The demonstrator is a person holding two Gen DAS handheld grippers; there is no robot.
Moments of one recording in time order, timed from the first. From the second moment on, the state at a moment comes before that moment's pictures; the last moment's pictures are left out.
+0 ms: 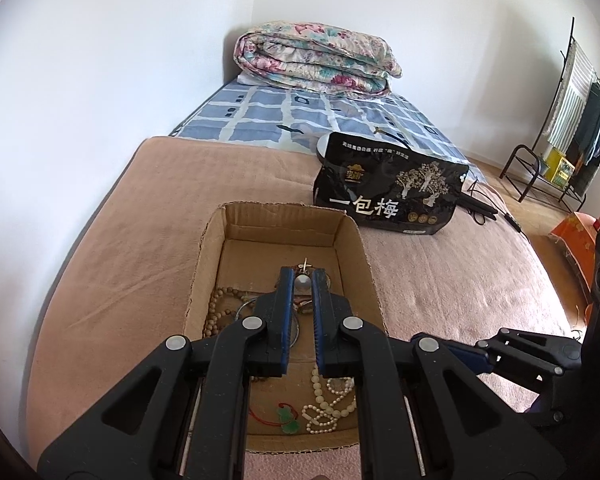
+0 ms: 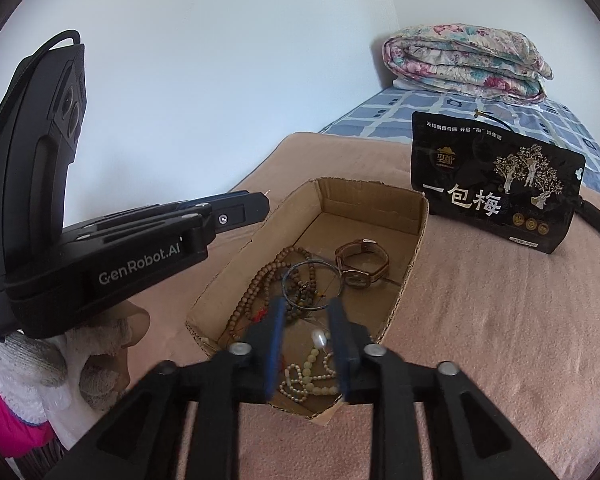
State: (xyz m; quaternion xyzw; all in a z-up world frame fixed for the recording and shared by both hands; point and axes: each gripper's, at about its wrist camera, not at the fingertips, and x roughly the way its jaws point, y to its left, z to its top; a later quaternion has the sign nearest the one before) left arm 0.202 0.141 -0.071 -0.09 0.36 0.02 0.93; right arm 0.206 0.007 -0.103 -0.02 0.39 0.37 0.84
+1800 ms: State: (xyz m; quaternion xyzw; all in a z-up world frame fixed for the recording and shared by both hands) left arm 0.125 0.097 -0.008 -0.04 0.30 0.04 0.95; right arm 0.168 -0.075 -0.049 -0.04 0.34 0.26 0.90
